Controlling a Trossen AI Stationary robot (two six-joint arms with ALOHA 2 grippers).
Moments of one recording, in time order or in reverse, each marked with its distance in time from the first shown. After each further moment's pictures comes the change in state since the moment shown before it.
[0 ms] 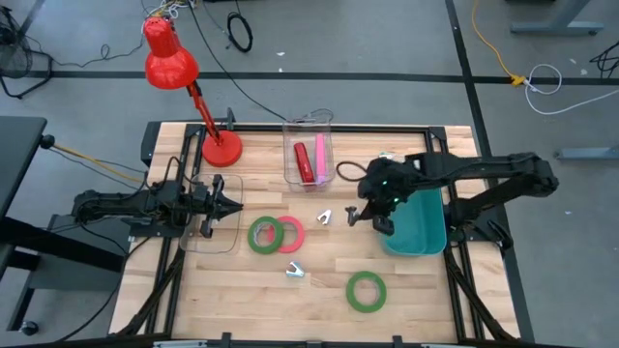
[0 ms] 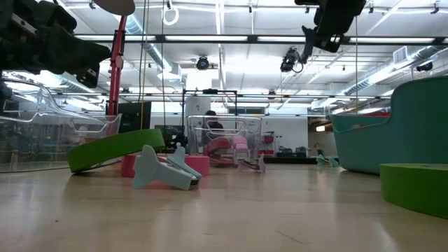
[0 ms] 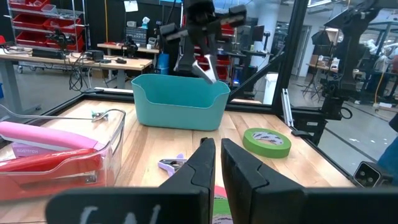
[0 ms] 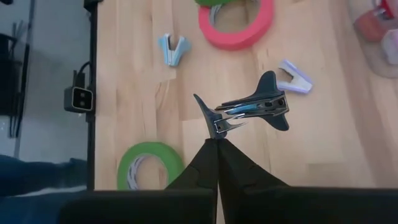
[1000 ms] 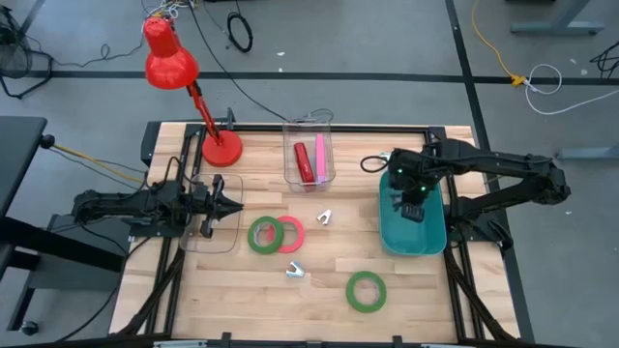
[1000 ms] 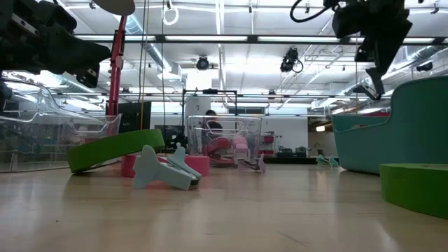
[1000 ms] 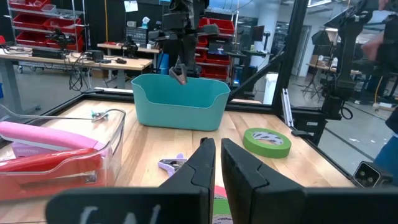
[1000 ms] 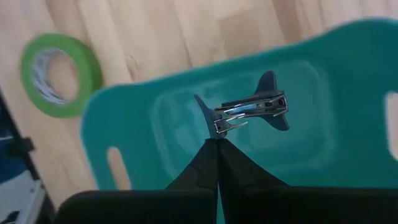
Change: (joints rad) left arm 0.000 0.000 0.000 0.000 0.000 0.000; right arm -0.181 -0.118 -0.060 -0.495 0.105 -0.142
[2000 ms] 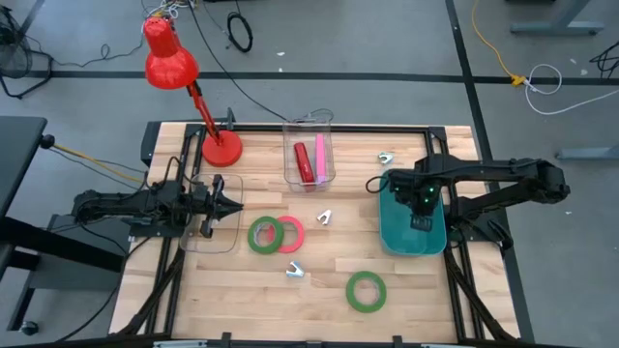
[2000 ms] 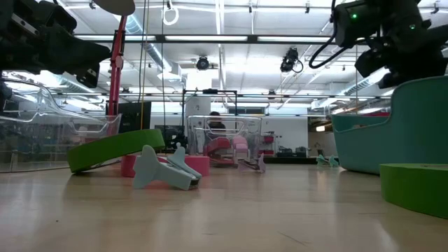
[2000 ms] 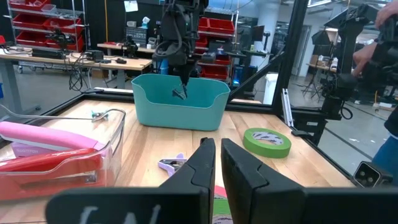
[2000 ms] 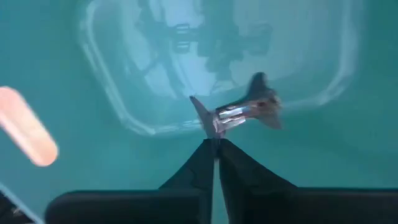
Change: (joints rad) left arm 0.000 0.000 0.000 0.000 0.000 0.000; right arm 0.029 0.008 -0.246 -0.044 0.073 -0.003
